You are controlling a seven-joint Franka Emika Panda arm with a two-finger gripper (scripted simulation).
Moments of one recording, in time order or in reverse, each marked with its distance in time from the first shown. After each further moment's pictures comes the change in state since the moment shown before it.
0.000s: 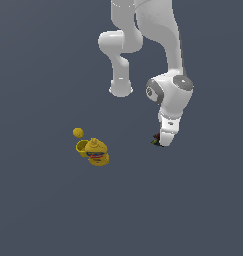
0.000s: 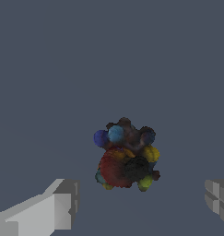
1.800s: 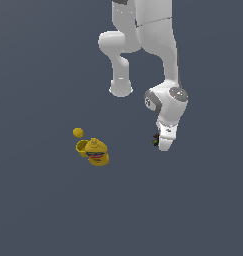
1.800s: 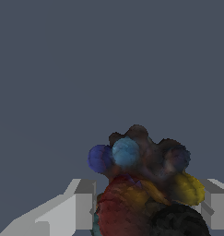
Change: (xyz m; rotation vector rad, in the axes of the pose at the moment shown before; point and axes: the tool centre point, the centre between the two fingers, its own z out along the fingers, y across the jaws) arm 0.006 -0.002 0.048 -0.009 0.008 -0.031
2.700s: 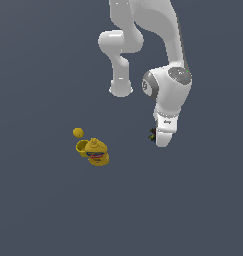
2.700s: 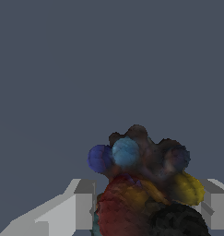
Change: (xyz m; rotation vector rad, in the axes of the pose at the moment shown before) arm -0.031 0.038 -0.090 0.005 -0.001 0.000
